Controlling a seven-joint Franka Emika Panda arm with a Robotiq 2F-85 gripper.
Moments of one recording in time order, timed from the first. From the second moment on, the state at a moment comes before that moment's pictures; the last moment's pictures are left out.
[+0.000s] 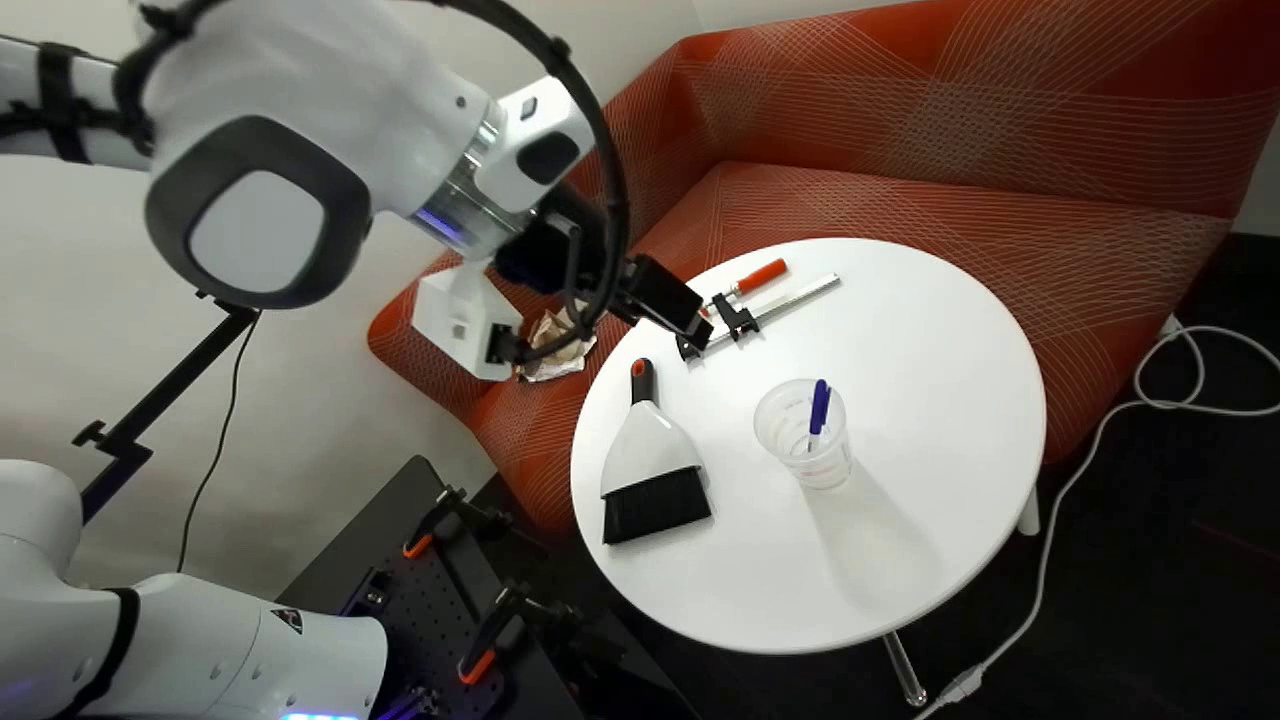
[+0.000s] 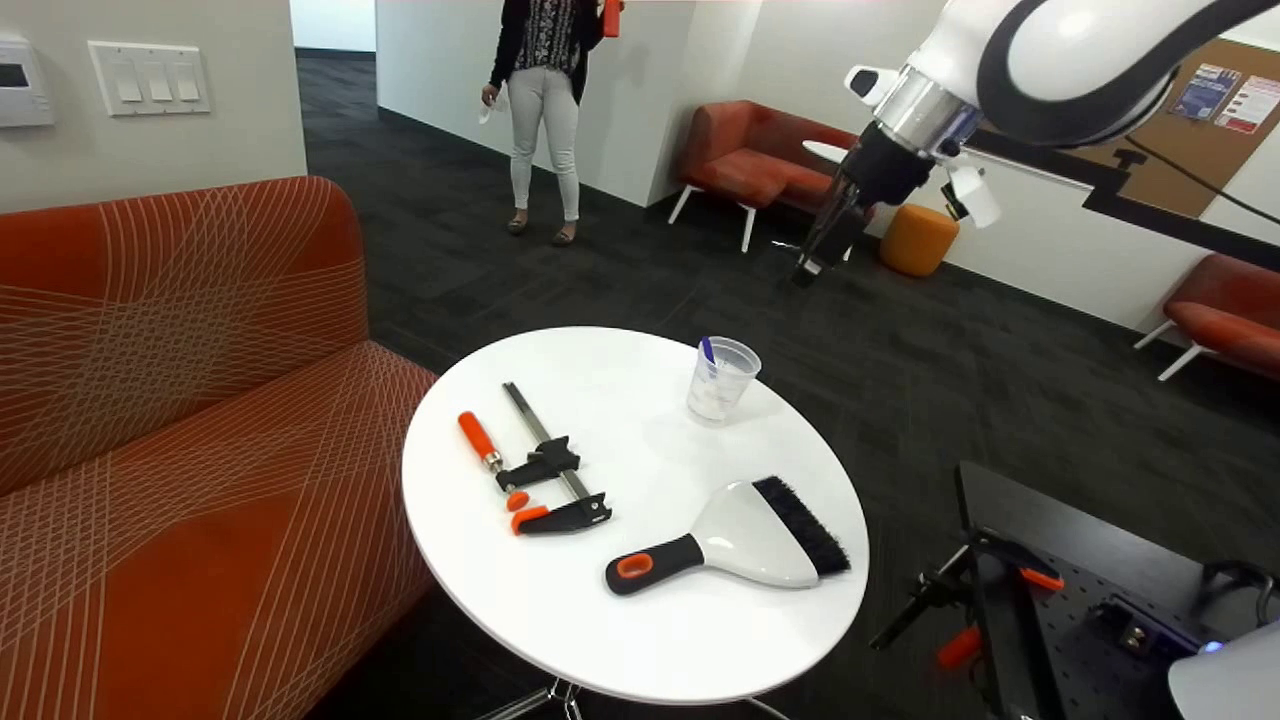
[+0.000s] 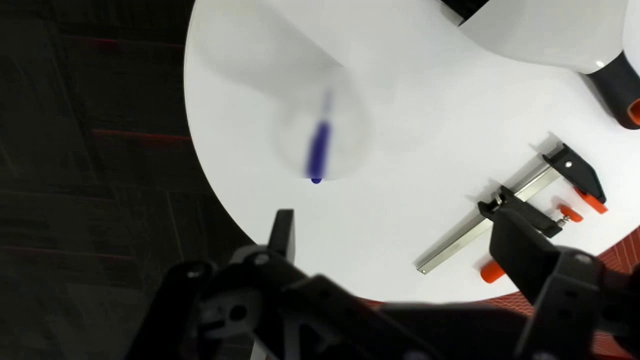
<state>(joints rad) -0.10 0.00 -0.31 -2.47 0.04 2.73 -0.50</state>
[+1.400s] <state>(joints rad) -0.31 0.34 -0.12 -2.30 0.14 2.77 -0.55</state>
